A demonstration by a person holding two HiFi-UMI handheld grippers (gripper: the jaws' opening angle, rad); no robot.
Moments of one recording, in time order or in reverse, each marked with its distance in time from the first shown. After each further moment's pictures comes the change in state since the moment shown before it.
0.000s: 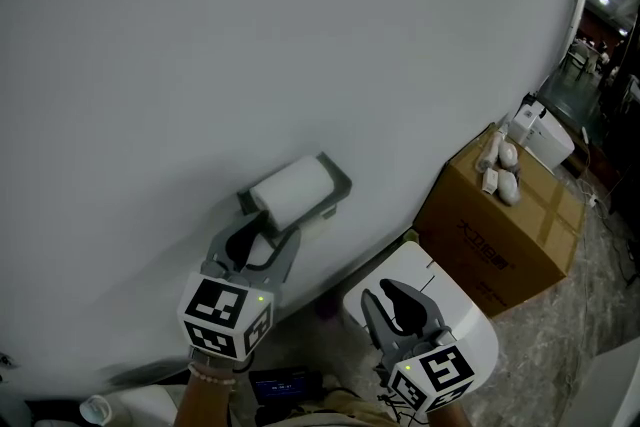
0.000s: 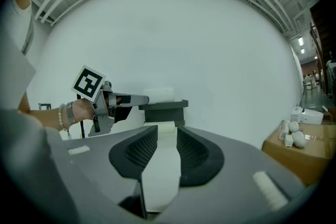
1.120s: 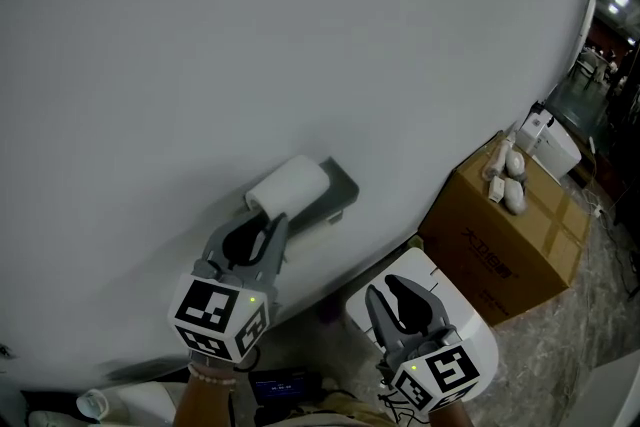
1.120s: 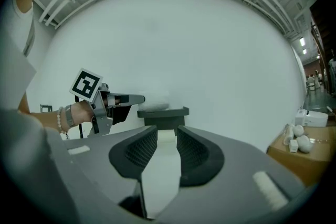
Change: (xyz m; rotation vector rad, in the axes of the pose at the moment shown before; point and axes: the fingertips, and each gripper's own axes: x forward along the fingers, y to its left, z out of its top) left arm -0.007 0.015 0.022 -0.015 -0.092 0.059; right arm 0.009 -0.006 0.015 -0.010 -0.055 0.029
